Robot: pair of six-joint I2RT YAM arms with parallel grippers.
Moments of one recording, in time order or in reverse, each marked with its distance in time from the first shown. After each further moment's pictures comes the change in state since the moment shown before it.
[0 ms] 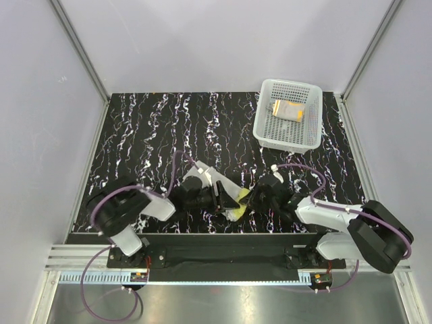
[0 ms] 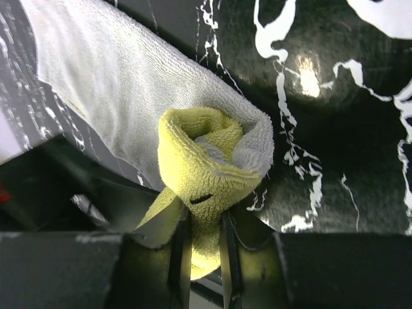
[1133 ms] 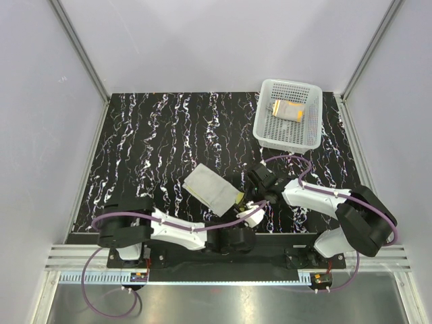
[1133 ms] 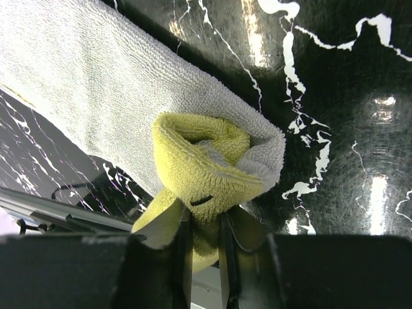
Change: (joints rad) left arm -0.699 -0.023 0.424 -0.858 -1.212 0.766; right arm 0.000 0.166 0.294 -0.428 -0.100 -0.063
